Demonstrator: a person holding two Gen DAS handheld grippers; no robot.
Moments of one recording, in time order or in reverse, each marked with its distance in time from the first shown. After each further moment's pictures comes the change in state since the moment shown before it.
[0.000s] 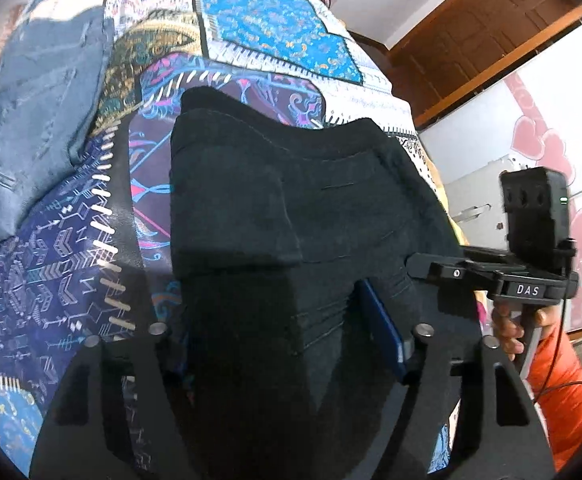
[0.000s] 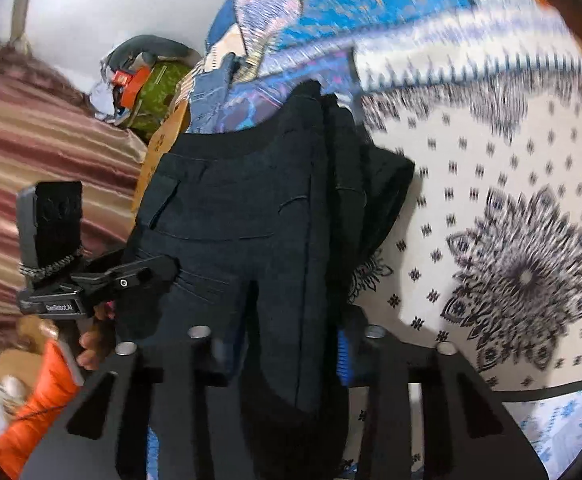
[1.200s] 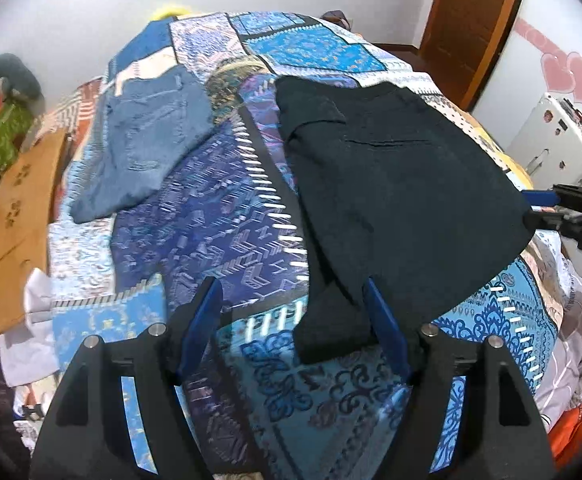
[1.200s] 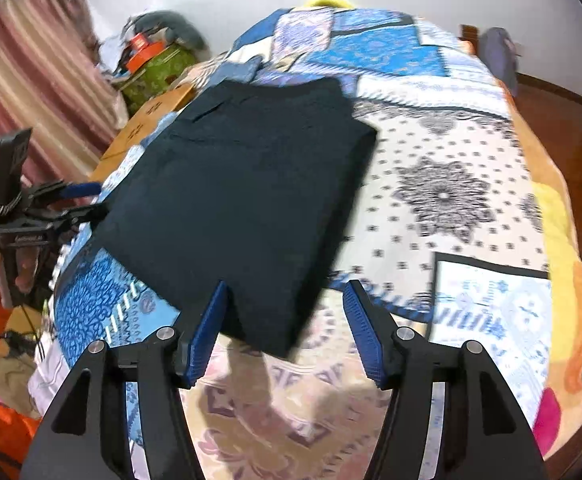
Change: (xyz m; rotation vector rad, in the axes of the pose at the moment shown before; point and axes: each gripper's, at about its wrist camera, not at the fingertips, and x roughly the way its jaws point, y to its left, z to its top) left arm -0.086 -0.004 -0.136 0.202 -0.162 0.368; right arm -0.054 0.031 -0.105 -0.245 -0.148 -0.256
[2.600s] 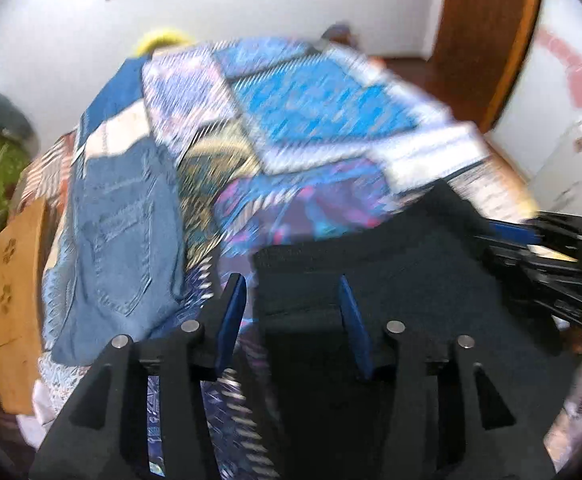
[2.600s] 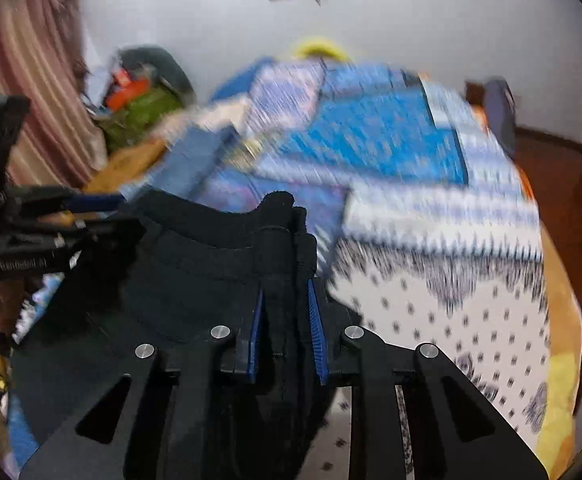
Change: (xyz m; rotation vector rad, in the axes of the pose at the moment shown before) left arm 0.111 -0.014 0.161 0.039 0.000 0.092; right arm 0.084 -0.027 0.123 -0.041 -0.122 -0.078
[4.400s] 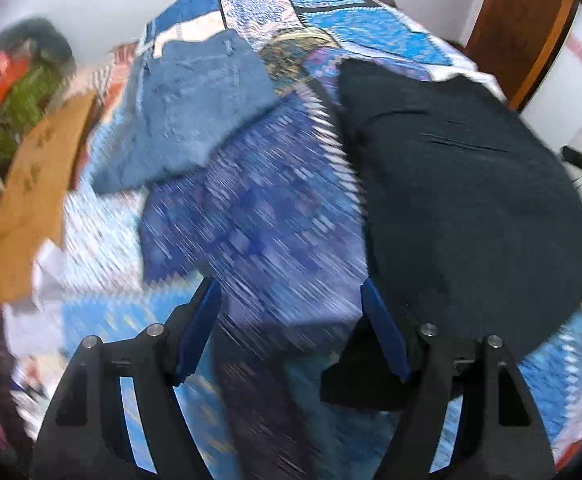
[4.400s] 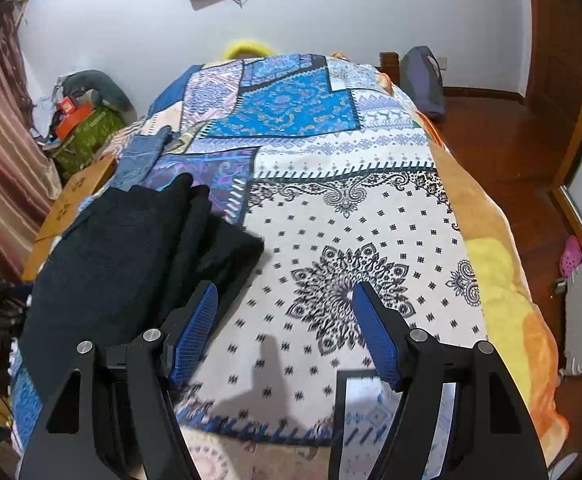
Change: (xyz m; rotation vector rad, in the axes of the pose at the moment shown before) left arm -0.065 0.052 -0.165 -0.172 0.087 -0.036; right arm -0.093 -0.022 -0.061 0.166 -0.041 -0.131
